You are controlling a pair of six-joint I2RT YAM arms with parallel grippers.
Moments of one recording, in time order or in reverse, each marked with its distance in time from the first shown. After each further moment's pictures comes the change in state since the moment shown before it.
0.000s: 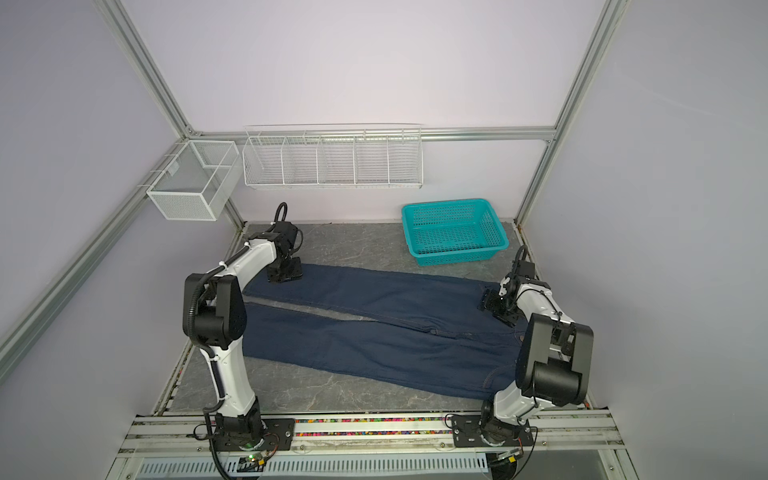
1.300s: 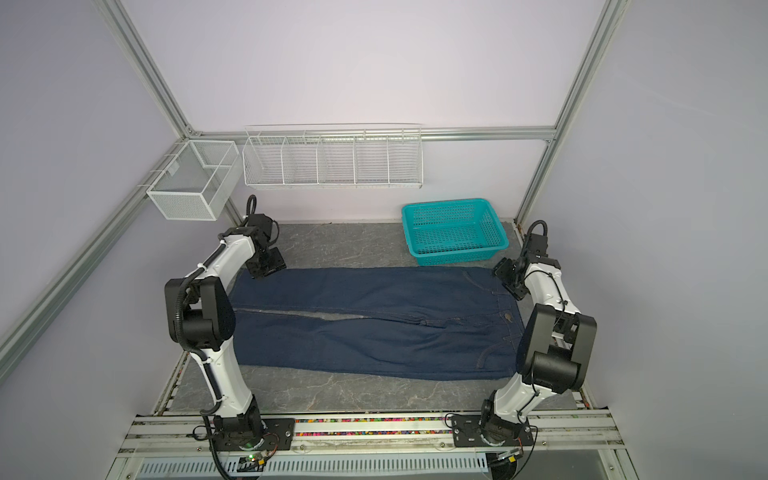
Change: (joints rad) left arm 0.131 -0.044 0.093 -0.043 0.050 -0.154; right arm -0.031 0.082 0.298 0.011 0.076 0.360
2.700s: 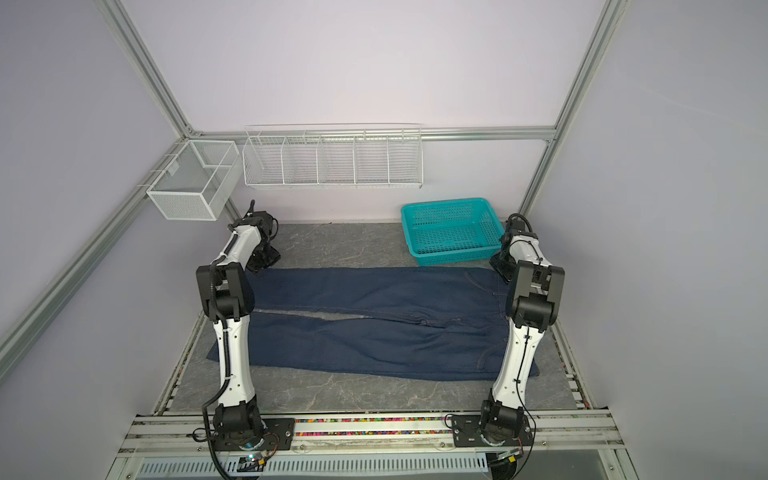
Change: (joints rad) left arm 0.076 0.490 0.550 -0.239 -0.184 -0.326; right arm 0.053 0.588 0.561 -0.225 0.270 0.277
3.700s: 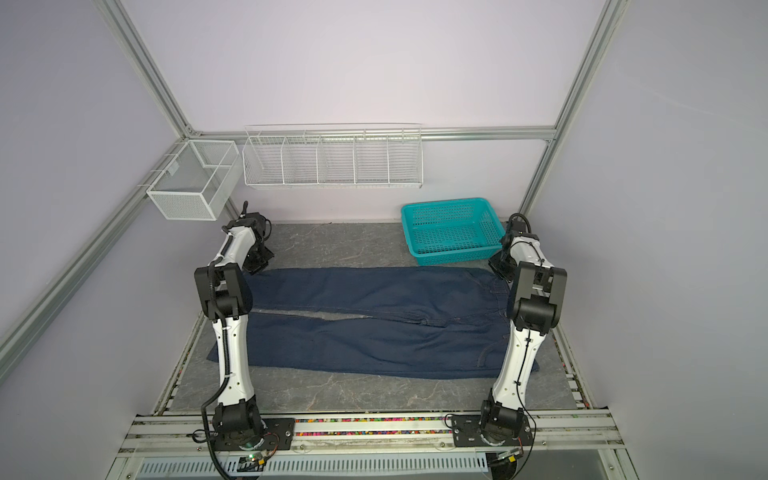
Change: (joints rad) left arm 0.037 0.054 0.063 -0.008 0.024 0.080; right arm 0.003 -0.078 -0.079 0.046 -0.080 -0.093
